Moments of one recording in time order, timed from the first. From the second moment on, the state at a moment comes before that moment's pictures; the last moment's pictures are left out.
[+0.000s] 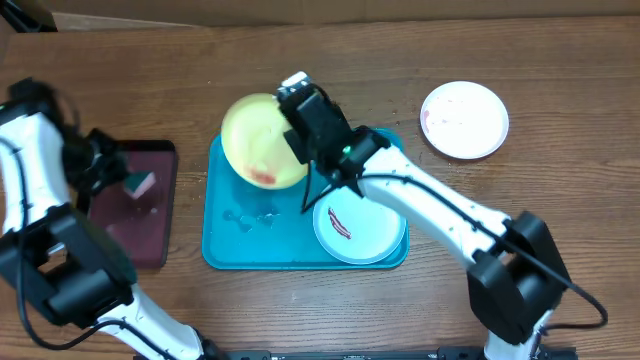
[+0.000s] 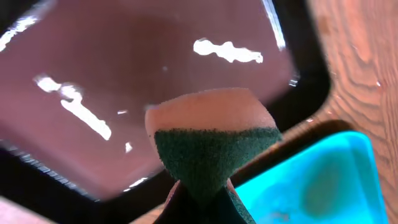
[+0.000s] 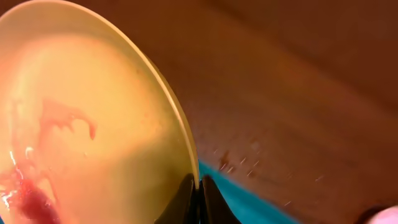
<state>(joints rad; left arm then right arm) 0.54 1.98 1.72 -1.28 0.18 -0.45 0.78 1.92 1.58 -0.43 0.34 0.04</state>
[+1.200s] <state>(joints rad) 0.60 1.98 1.72 -1.29 0.19 -0.42 0.93 1.90 1.59 -0.16 0.95 -0.42</state>
